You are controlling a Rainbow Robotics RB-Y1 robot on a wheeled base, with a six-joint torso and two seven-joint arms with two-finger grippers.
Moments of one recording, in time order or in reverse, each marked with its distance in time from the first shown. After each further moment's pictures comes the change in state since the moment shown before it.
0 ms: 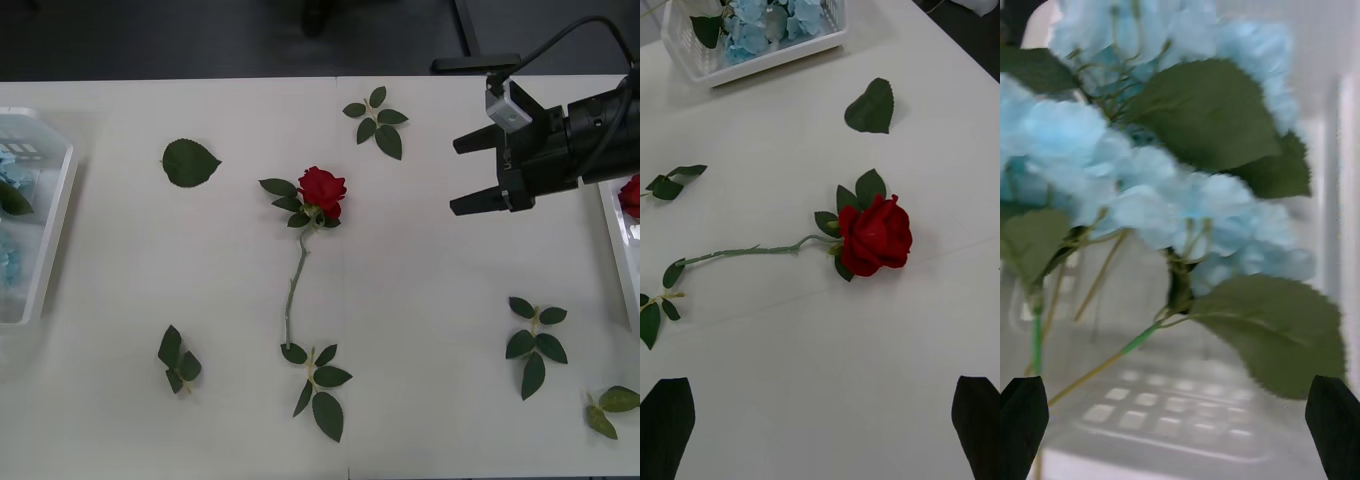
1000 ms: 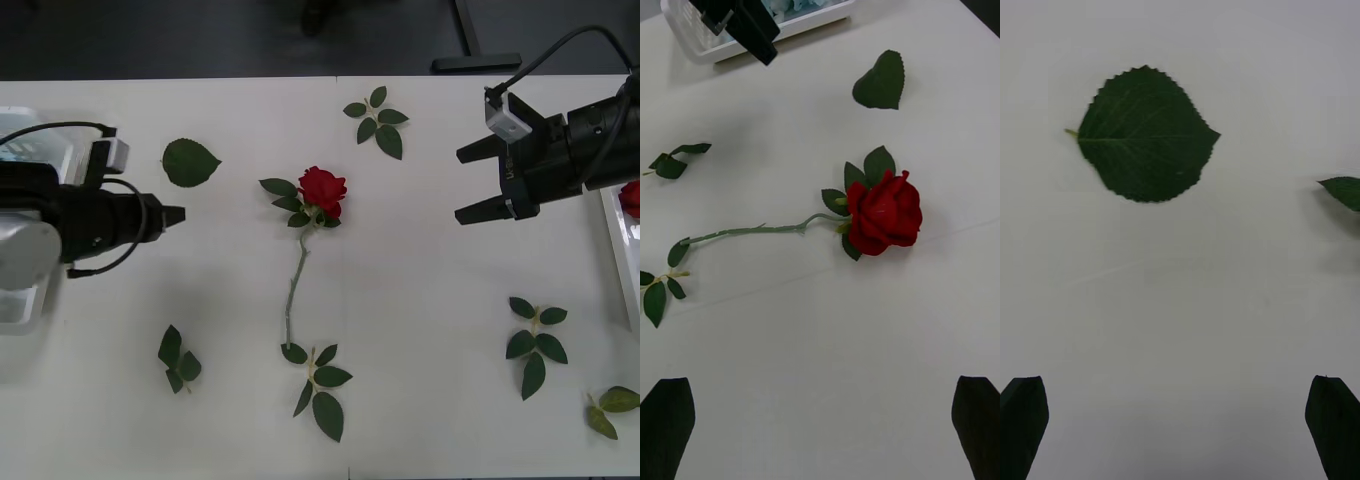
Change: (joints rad) right arm 0.001 -0.020 0.026 0.000 0.010 0.010 0.000; left arm -0.620 -0.170 -0.701 -0.083 -0.407 0.214 0.532
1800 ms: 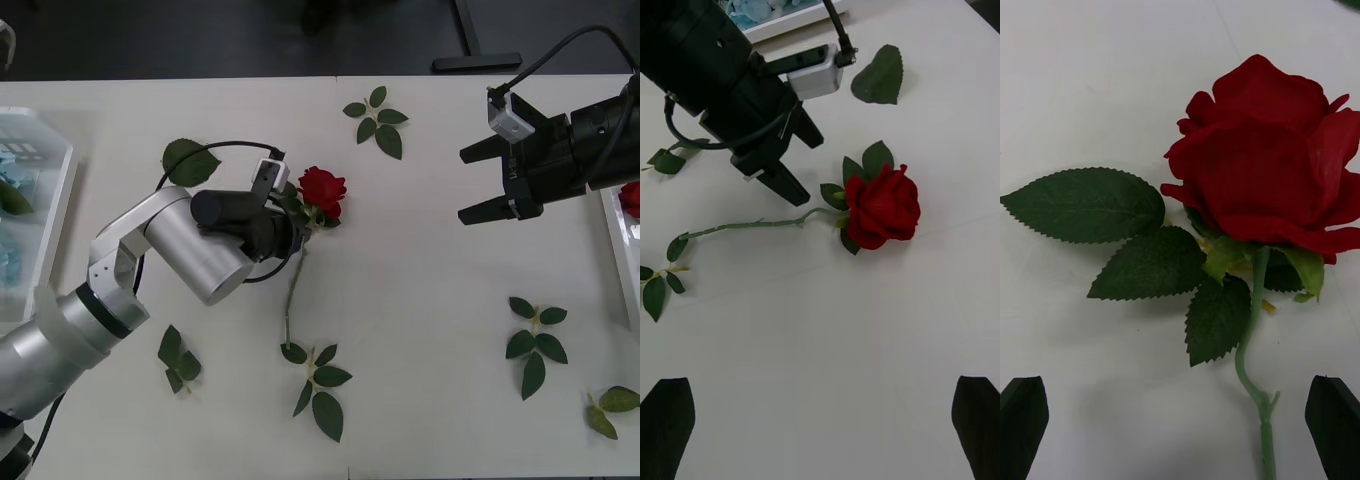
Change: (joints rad) right arm 0.001 -0.011 0.001 0.000 0.000 0.000 0.000; left arm -0.318 -0.263 -0.484 0.263 -0.391 -0.061 0.200
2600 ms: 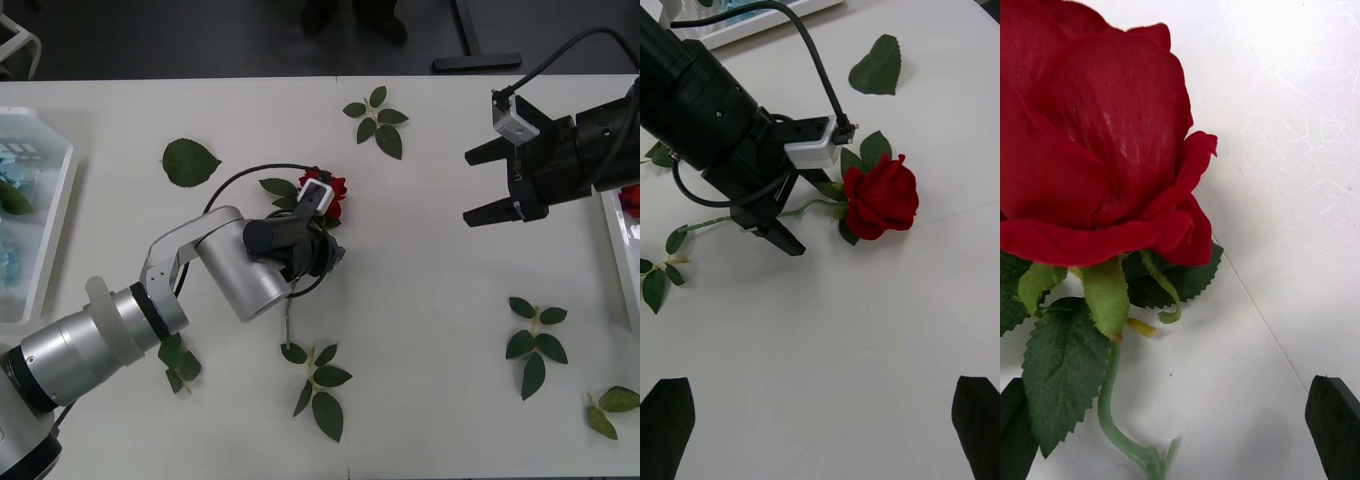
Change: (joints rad) right arm 0.008 -0.015 0.000 0.000 0.000 0.000 0.000; left arm -0.094 -0.061 -0.182 0.164 -0.026 -0.140 -0.001
